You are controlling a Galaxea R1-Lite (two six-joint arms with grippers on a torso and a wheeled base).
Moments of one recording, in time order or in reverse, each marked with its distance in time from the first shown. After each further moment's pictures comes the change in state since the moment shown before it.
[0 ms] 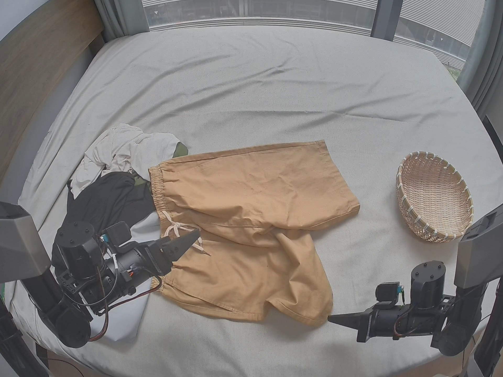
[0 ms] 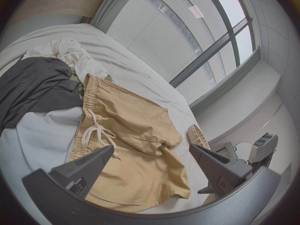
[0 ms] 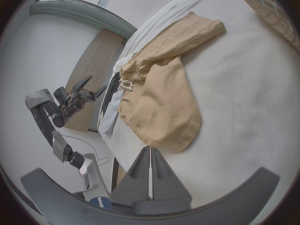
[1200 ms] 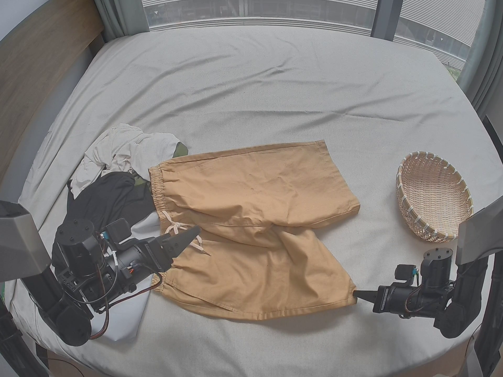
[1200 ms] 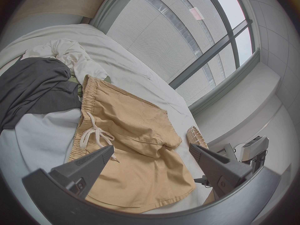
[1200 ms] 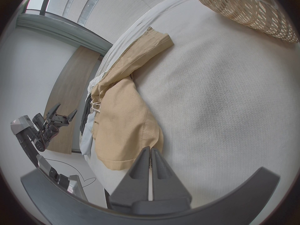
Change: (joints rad) left arm 0.002 0.000 -0.014 0.001 0.000 -0.013; right arm -0.233 0.083 -0.038 0.001 0.020 -0.008
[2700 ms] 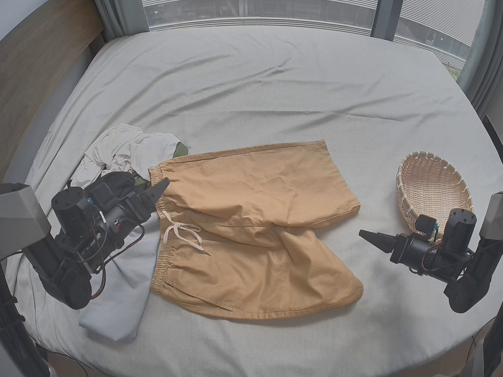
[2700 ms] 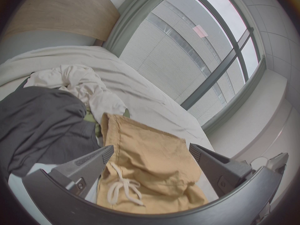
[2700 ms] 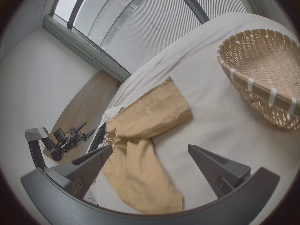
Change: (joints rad) left arm 0.167 0.066 -0.199 0.016 0.031 -0.009; right arm -0.114 -0.157 -0.175 0.000 0.071 -0.001
